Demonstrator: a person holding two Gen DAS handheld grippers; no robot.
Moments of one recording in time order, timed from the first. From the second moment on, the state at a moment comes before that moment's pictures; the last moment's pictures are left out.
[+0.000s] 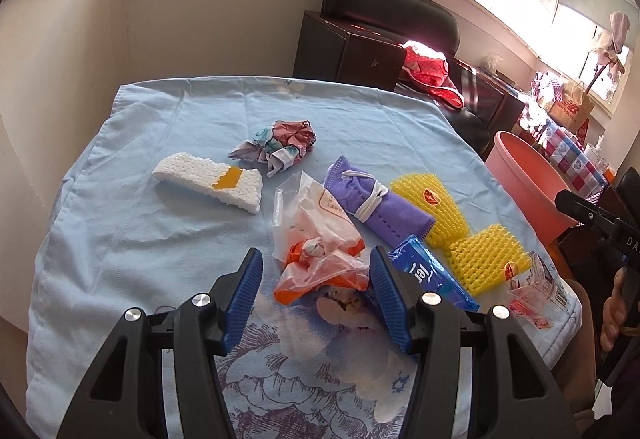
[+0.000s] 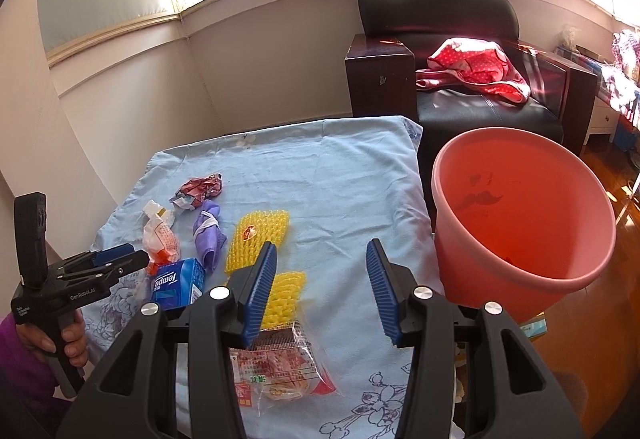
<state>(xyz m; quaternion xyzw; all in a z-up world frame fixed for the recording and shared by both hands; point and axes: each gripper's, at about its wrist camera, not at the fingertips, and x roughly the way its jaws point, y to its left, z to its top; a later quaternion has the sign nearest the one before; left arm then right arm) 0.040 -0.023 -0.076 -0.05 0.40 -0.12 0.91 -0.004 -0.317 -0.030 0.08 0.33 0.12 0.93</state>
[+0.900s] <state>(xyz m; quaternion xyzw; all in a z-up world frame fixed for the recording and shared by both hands) 0.029 -0.025 -0.086 -0.07 0.37 -0.12 0.92 0.047 -0.247 -0.048 0.05 0.41 0.18 0.89</state>
